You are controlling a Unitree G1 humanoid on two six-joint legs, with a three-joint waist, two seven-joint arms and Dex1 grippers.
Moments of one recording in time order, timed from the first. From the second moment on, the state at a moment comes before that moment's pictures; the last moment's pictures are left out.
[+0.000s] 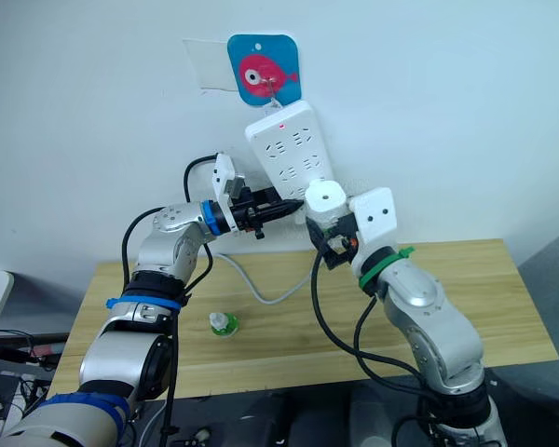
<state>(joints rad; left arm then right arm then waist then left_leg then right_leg) -0.89 0.32 0.04 0.66 -0.29 0.06 -1.15 -0.39 -0.24 0.17 -0.61 0.28 0.79 0.11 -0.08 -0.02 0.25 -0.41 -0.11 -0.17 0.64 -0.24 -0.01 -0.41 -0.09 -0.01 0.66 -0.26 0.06</state>
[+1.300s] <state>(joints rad) -0.93 0.31 0.02 0.72 -0.27 0.03 -1.11 -0.32 -0.21 0.16 -0.74 0.16 0.85 0.11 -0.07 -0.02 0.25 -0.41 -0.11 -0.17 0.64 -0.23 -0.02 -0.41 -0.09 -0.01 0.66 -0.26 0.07</state>
